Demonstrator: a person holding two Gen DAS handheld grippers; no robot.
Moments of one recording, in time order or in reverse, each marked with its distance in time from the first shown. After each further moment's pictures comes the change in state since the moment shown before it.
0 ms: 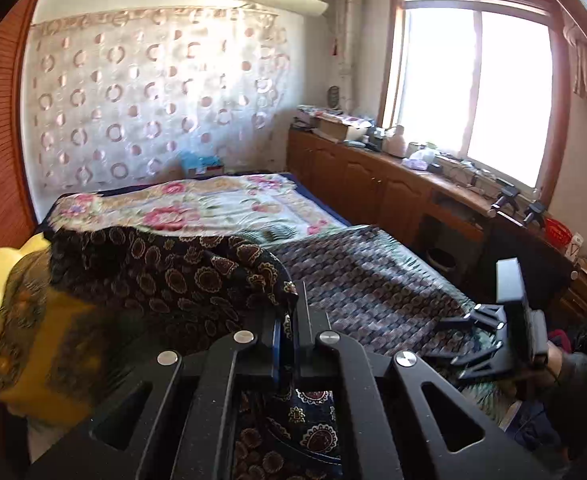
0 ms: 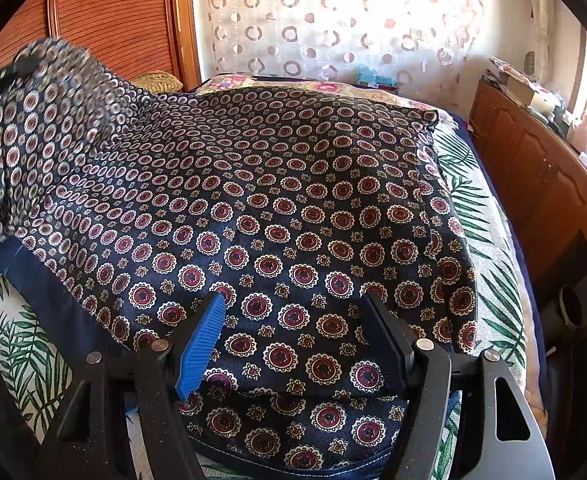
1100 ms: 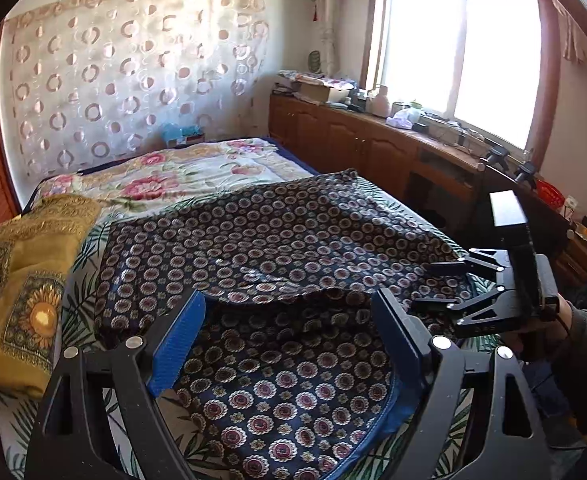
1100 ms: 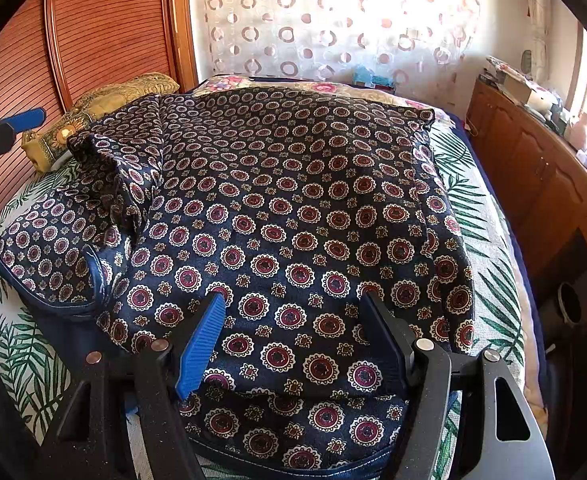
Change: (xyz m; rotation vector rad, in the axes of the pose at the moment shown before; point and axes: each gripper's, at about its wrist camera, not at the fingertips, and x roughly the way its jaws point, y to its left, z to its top) left arm 0.018 -0.019 -0.046 0.042 0.128 -0.012; right arm 0.000 -0.002 -0.001 0.006 -0.003 -0.001
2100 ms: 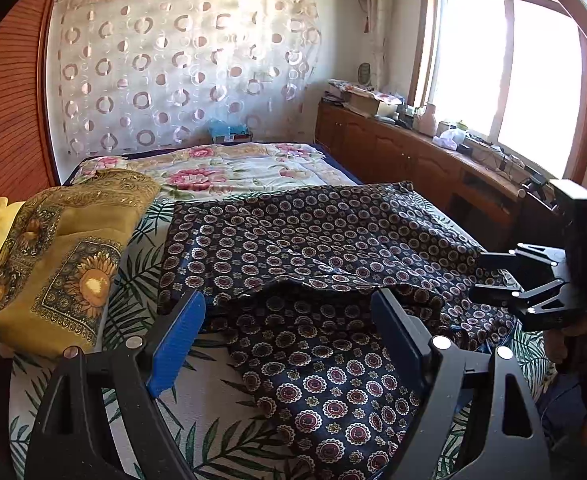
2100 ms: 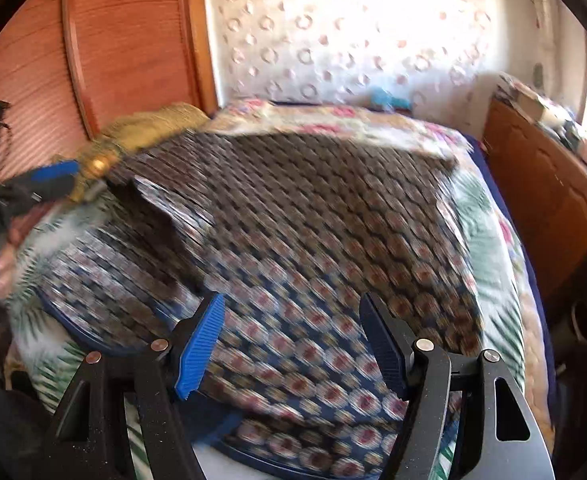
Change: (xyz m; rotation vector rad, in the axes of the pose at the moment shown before) left arm -0.007 0.043 -0.019 -0.107 -0.037 0.125; right arm -0.034 0.030 0.035 -0.041 -0.096 0.107
